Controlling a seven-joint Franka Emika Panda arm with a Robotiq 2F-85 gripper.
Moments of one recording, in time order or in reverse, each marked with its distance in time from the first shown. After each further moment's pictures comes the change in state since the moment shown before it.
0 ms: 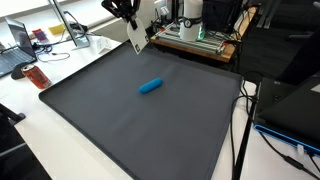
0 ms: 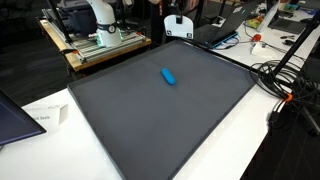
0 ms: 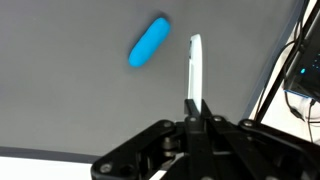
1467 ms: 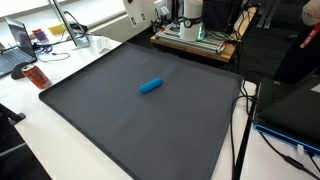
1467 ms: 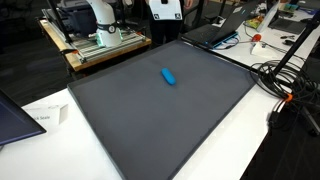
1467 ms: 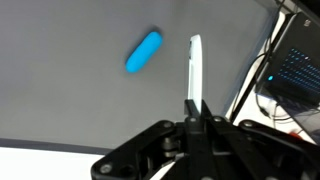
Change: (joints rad) arm -0.013 -0.156 -0.099 -0.053 0.057 -0.112 -0.145
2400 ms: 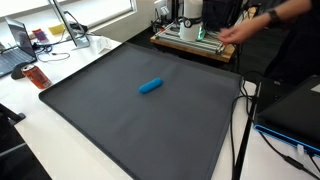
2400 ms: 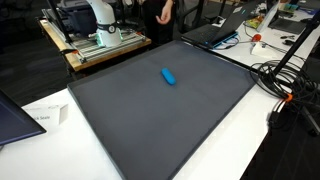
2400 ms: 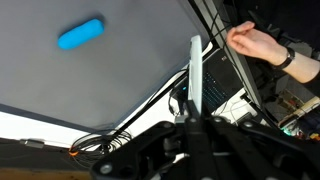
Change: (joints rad) arm -0.001 -0.418 -0.177 -0.318 0.158 -0.175 -0.565
